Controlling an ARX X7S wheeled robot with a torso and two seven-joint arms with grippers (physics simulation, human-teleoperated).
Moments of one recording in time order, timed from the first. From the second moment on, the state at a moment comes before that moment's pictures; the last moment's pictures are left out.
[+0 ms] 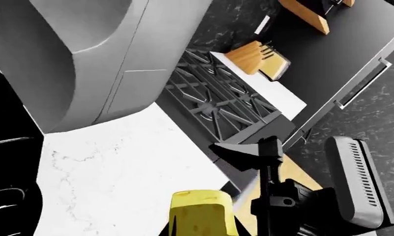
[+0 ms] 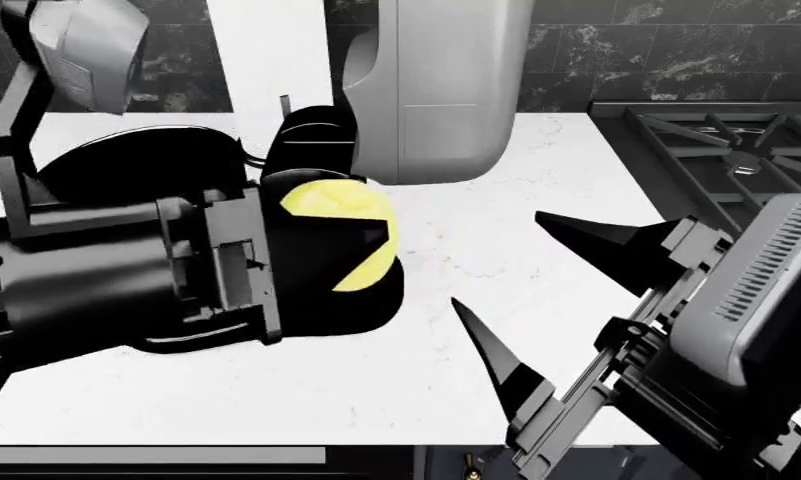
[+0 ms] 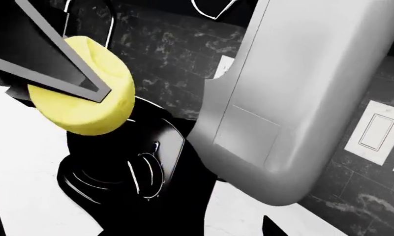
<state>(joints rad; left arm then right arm) -1.18 -0.74 0.34 0.39 -2.63 -0.90 -0.93 0.51 1.05 -0.28 -0.89 1.07 0.49 0.14</state>
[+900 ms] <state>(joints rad) -1.27 -1.03 0.25 0.43 -2.67 -0.74 -1.14 0.48 1.07 -0.26 -0.88 1.08 0.45 0.16</state>
